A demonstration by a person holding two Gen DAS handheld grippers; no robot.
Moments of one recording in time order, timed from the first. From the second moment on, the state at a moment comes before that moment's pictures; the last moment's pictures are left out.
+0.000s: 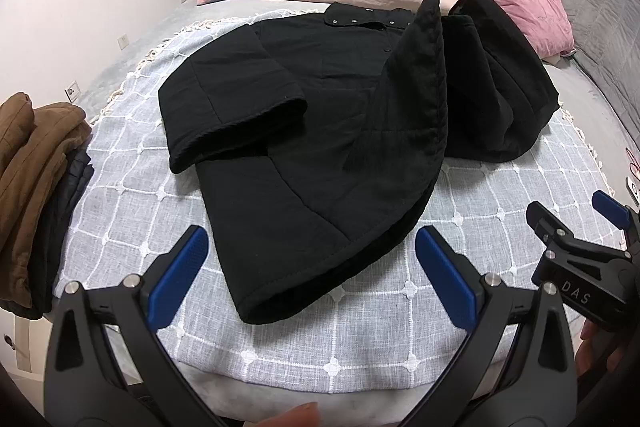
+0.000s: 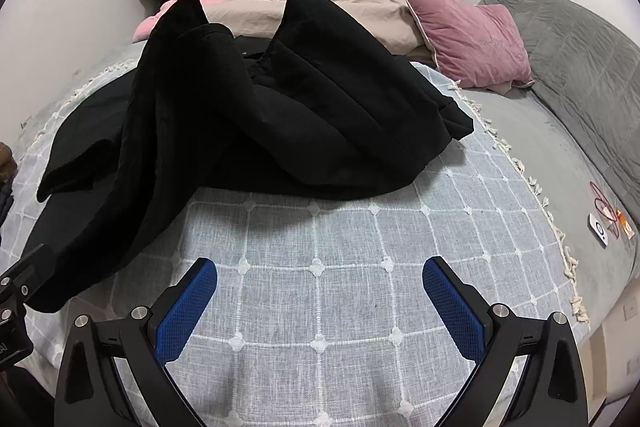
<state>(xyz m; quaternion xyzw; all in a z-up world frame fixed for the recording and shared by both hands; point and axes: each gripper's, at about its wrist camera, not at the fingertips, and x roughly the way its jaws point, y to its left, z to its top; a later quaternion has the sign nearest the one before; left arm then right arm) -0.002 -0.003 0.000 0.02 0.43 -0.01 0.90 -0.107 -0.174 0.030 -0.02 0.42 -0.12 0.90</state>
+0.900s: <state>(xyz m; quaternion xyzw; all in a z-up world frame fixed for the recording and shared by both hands) 0.000 -0.003 -0.003 0.02 0.43 0.00 0.90 -0.107 -0.175 0.026 -0.02 0.42 -0.12 0.90</state>
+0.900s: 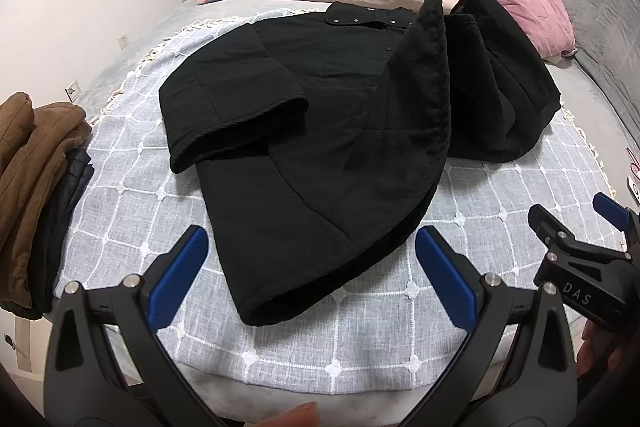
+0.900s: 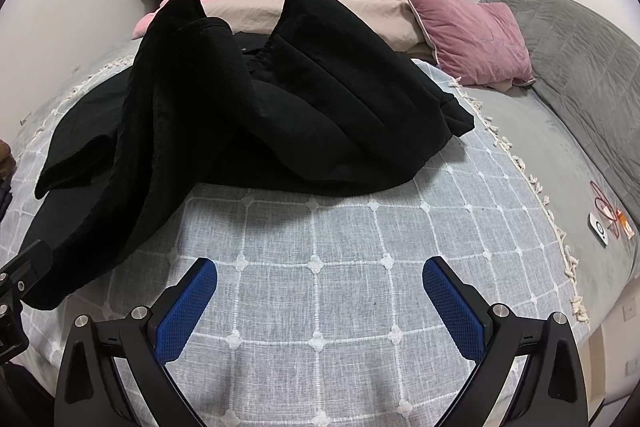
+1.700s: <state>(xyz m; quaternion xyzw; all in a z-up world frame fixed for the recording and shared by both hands) 0.025 0.010 -0.020 -0.02 0.46 -0.02 0.89 -0.103 -0.190 0.014 0.00 0.44 -0.12 0.89</state>
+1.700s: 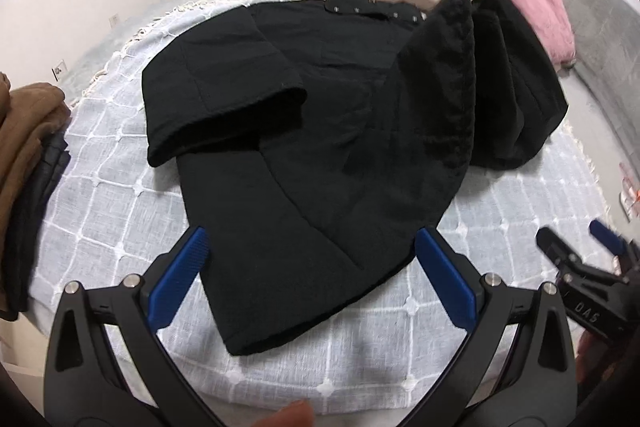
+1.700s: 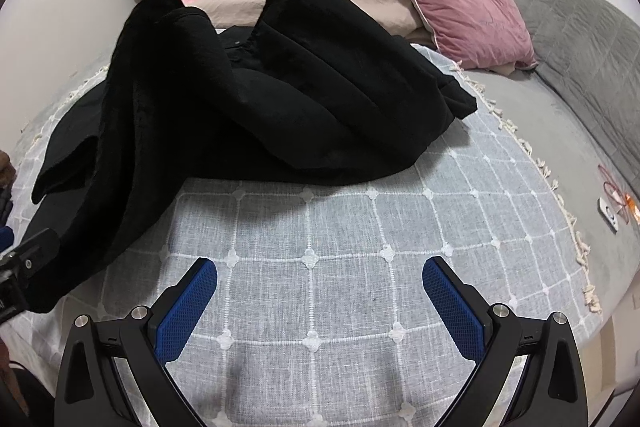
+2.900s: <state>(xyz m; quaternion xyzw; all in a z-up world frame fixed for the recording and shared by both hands) 0.015 0.139 -0.043 -0.28 0.47 -0.16 0.82 -0.108 -0.262 -0.013 0.20 0.48 -0.06 0.85</state>
